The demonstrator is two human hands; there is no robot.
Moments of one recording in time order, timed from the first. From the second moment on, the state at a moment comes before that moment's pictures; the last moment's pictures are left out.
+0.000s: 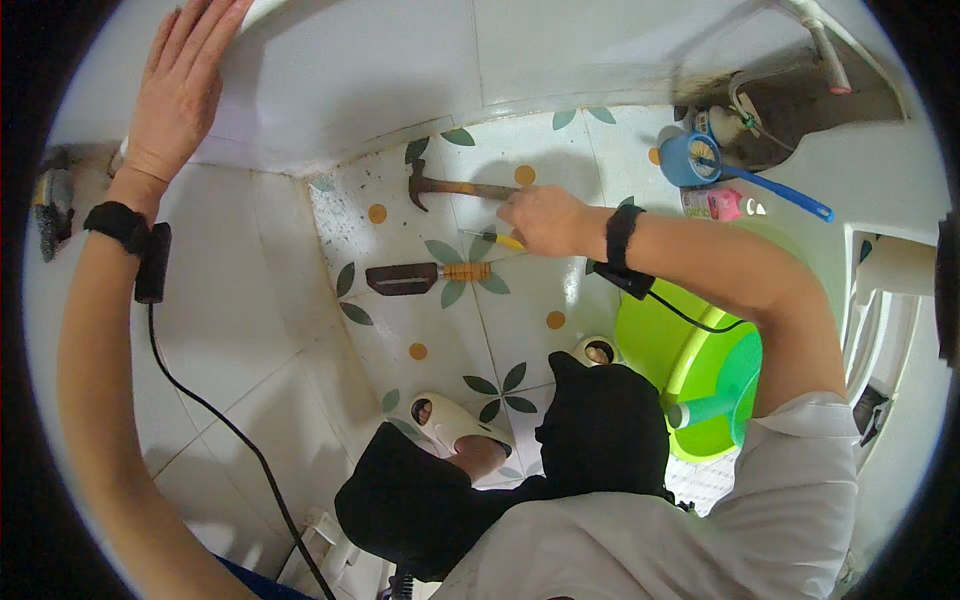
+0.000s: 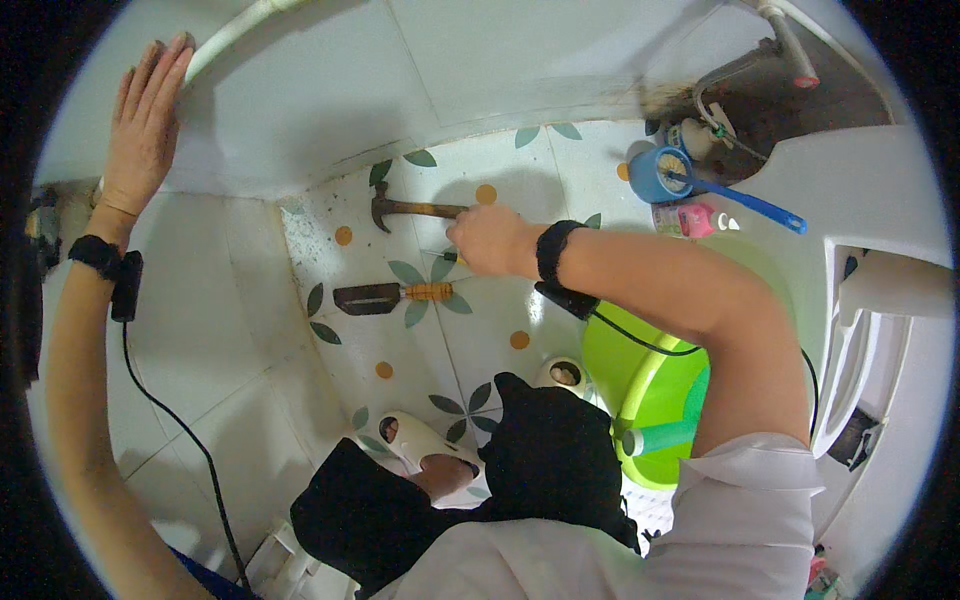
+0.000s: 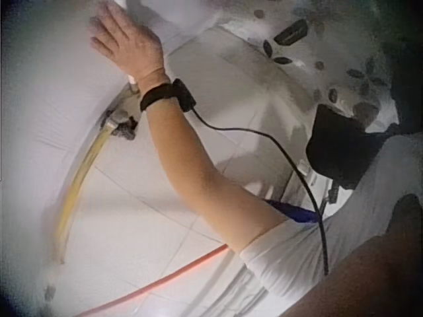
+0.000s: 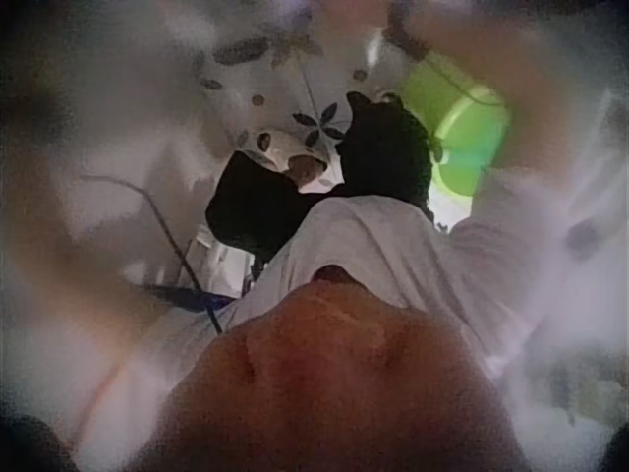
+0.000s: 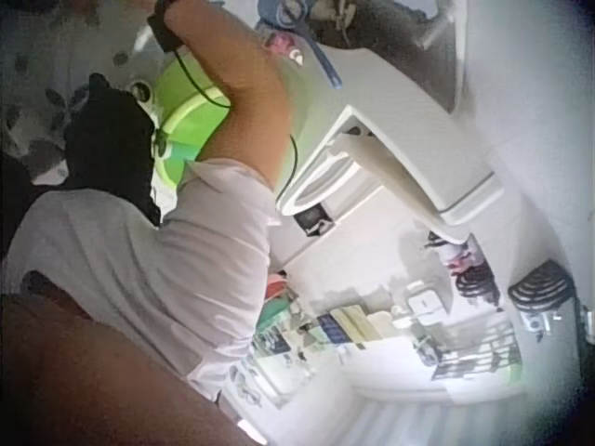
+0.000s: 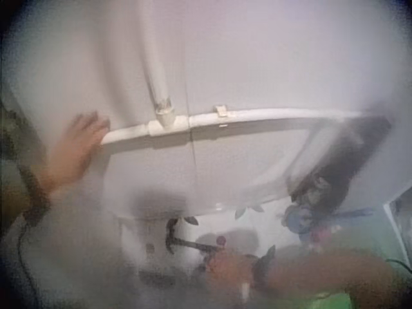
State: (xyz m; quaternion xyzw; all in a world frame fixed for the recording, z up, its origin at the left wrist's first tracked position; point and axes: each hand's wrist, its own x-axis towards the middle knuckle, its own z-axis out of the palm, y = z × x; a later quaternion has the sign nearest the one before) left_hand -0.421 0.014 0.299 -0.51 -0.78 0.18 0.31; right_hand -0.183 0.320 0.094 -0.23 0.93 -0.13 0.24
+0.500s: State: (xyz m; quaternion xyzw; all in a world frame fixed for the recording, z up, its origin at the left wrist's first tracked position) left_hand -0.390 0.046 0.318 -0.40 -0.86 0.31 0.08; right_hand -0.015 0.313 0.321 -0.30 0.78 -0.38 0.40
